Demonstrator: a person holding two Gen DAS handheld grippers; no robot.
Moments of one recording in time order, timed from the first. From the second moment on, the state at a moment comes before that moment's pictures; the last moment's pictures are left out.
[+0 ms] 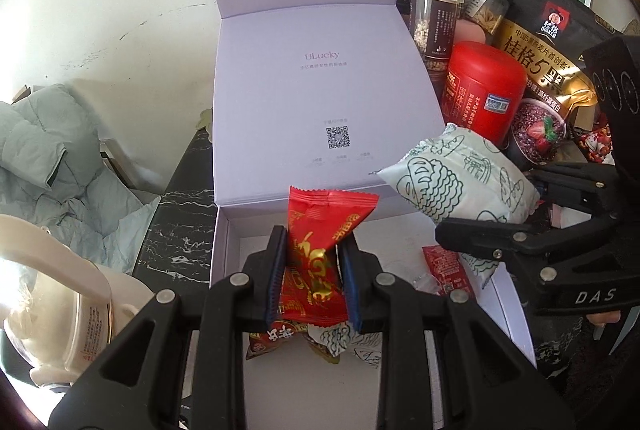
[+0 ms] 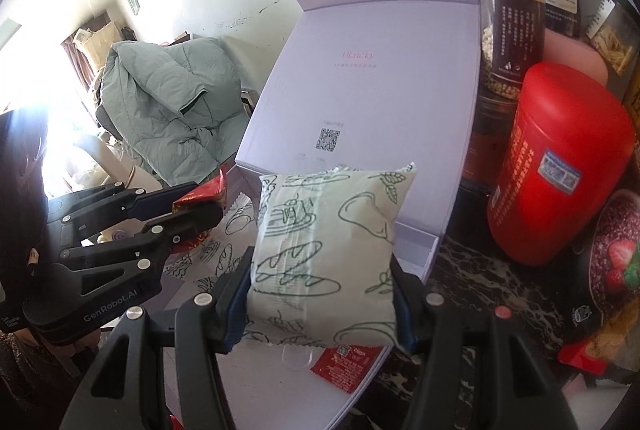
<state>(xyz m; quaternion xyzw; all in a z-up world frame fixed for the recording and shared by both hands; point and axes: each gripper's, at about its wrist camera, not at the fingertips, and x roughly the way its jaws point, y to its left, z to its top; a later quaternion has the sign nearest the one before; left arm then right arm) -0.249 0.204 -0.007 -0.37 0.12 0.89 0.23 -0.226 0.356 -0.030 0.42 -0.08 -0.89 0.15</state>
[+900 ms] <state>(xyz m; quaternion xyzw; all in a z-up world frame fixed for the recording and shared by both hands) -0.259 0.204 -0.030 -0.40 0.16 0.88 0.19 -0.247 0.324 -0.074 0.48 -0.06 -0.86 0.16</state>
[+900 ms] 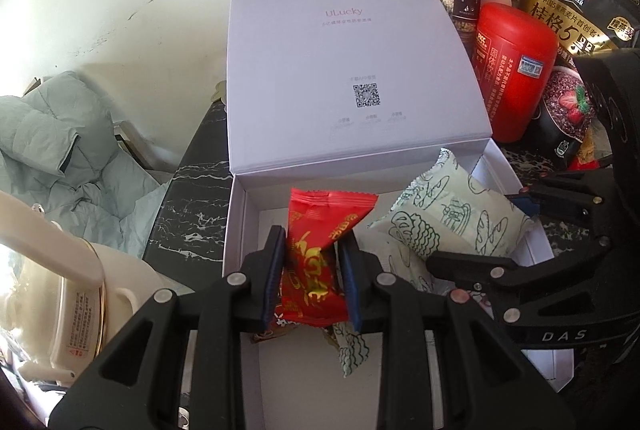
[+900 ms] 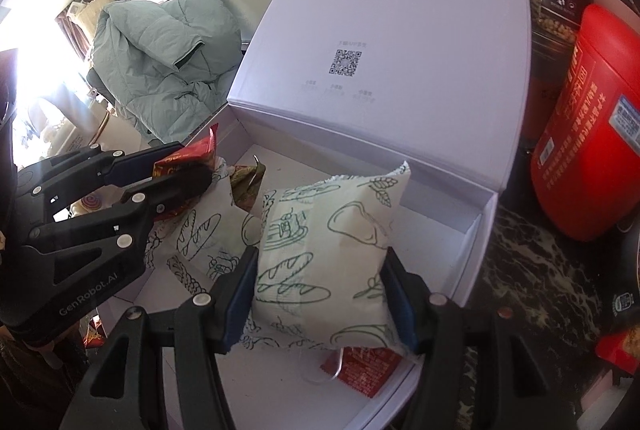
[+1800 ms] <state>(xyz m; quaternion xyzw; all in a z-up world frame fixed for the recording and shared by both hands) -0.229 0.191 0.003 -0.39 0.15 0.90 0.16 -0.212 0.316 -0.024 0.43 -0.03 -0.89 0.12</state>
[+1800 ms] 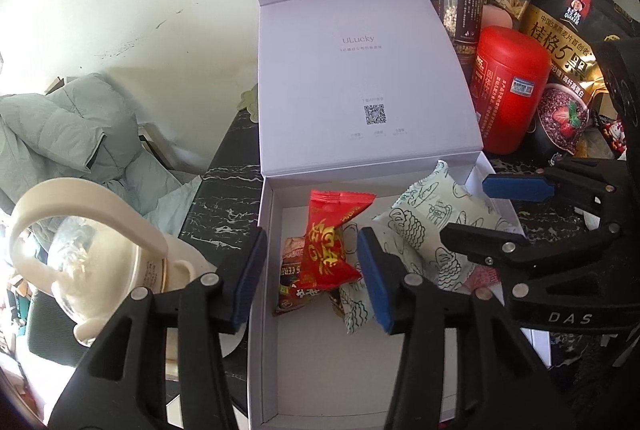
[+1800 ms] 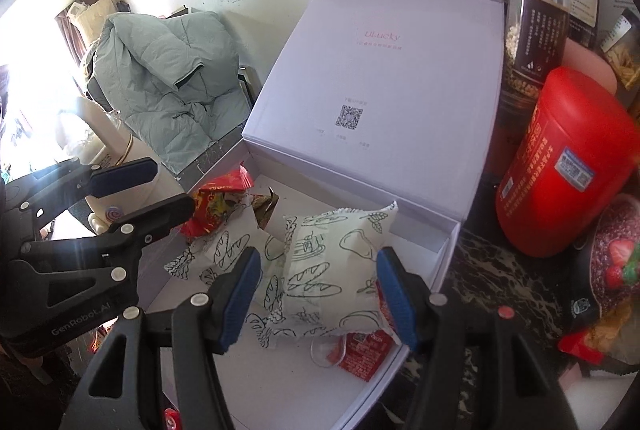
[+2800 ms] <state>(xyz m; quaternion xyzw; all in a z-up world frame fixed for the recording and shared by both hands) -0.141 0.151 0.060 -0.33 0.10 0.93 0.13 -0.118 0.294 0.036 0.35 -0.01 -0.92 0.18</state>
